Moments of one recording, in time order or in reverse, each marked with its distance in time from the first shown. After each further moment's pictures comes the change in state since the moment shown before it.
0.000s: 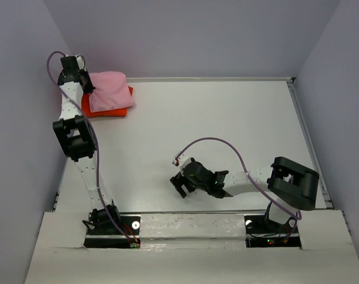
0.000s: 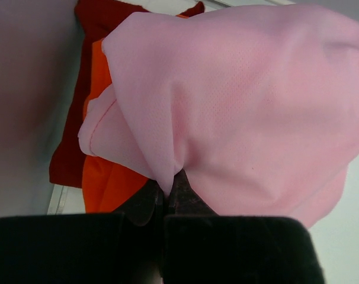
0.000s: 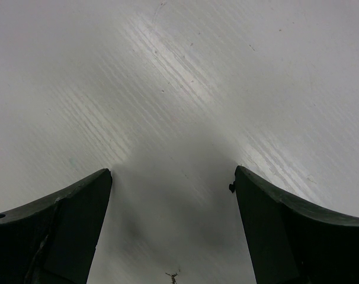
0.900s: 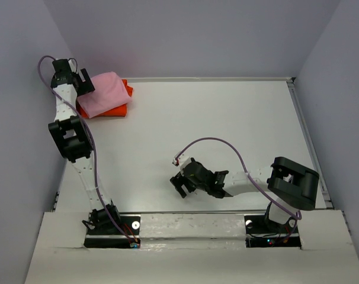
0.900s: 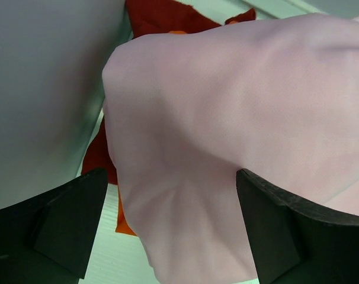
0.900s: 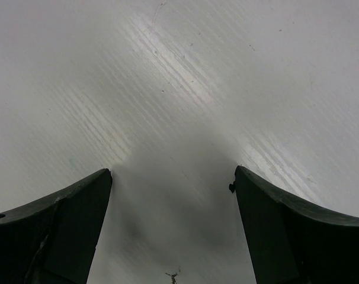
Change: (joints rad) left arm 0.064 0.009 -0.024 0.007 -0.047 -0.027; right arm 0.000 0.000 0.000 0.000 0.000 0.000
